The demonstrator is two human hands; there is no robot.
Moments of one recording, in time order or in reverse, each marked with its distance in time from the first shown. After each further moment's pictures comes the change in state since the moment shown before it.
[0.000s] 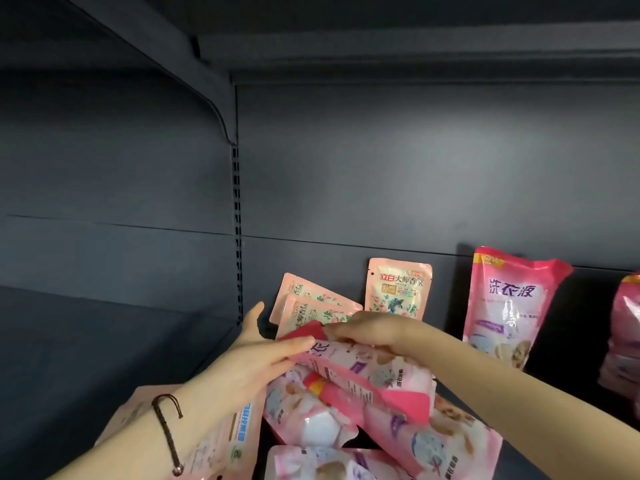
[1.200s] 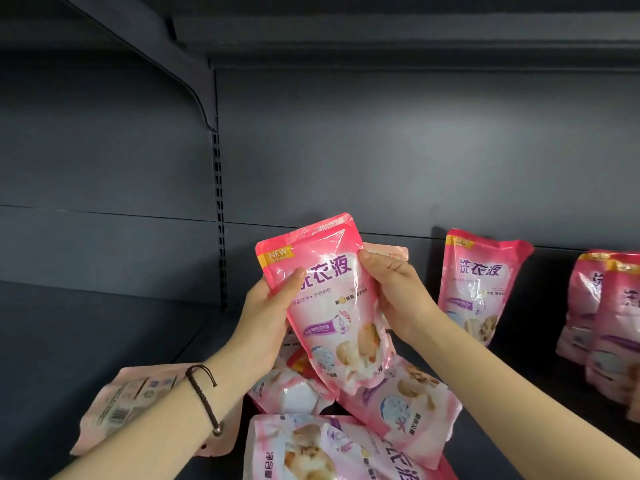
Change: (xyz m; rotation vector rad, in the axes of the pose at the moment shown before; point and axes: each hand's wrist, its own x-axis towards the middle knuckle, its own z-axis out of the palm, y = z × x) left_hand 0.001 0.005 0.050 -0.177 -0.020 0.378; right_hand -0.069 0.013 -0.005 1.088 0.398 -0.529
